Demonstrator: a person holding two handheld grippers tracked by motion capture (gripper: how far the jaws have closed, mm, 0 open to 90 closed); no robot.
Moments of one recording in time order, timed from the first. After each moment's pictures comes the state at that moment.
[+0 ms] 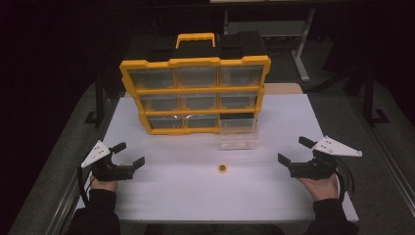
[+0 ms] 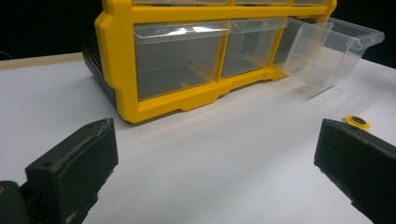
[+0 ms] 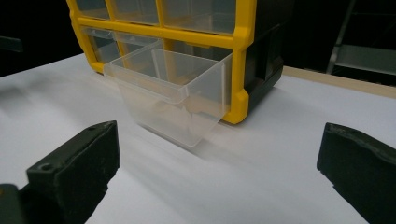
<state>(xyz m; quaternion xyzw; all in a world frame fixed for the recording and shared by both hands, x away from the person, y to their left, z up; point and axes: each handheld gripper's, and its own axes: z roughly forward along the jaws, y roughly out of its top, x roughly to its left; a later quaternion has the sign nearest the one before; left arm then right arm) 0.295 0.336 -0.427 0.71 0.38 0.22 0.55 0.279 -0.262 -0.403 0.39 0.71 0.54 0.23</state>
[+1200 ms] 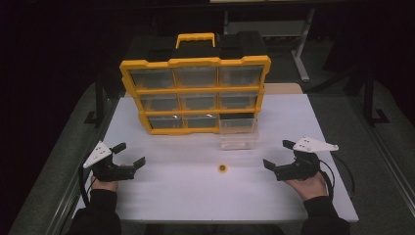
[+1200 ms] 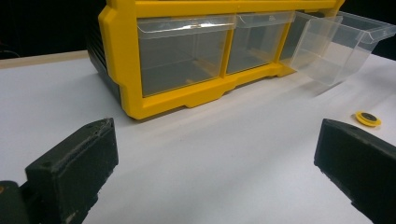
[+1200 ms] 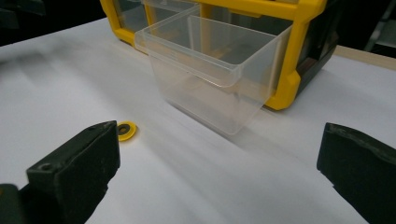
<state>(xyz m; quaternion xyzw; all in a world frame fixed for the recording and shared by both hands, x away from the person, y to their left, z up) 0.296 0.334 -0.430 0.72 0.38 0.23 0.54 0.287 -0.225 -0.405 0.36 0.77 0.50 0.18</state>
